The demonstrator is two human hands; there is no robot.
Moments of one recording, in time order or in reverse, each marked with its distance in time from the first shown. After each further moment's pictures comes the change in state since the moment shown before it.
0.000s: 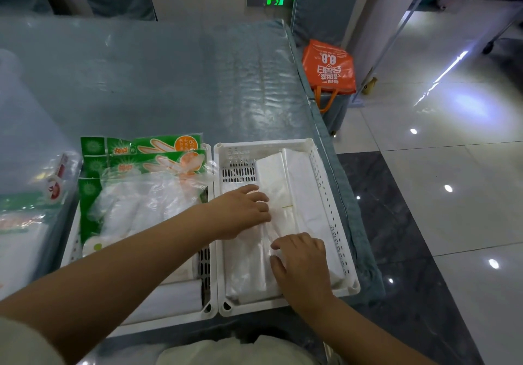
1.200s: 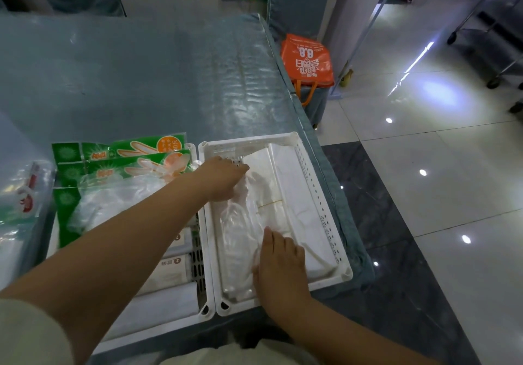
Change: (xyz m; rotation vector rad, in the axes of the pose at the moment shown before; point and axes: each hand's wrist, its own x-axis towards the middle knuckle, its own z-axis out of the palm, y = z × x) left_hand 0.024 -0.057 0.000 -0.137 -0.107 -0.421; right_hand -0.006 -0.028 0.022 -0.196 -0.284 0.206
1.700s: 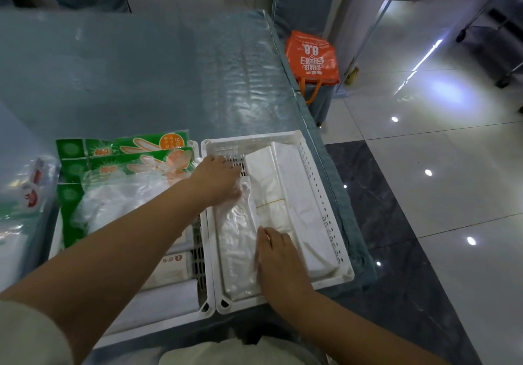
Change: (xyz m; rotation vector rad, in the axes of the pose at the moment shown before) left_hand -0.010 0.001 0.011 0.064 0.110 -0.080; right_hand 0.005 0.008 -0.005 0.102 -0.012 -0.198
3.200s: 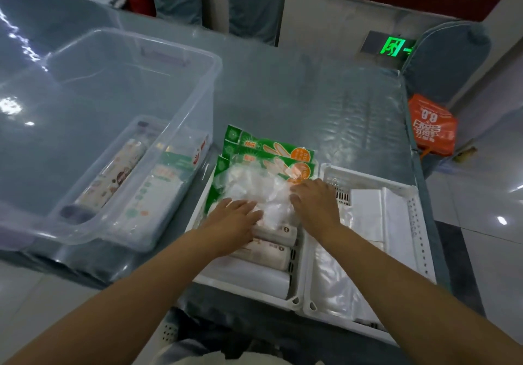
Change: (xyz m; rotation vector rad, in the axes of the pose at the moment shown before) left_hand -0.220 -0.048 0.033 -0.233 -0.111 -0.375; right_hand 0.136 -0.115 -0.020 -0.271 0.332 -0.420
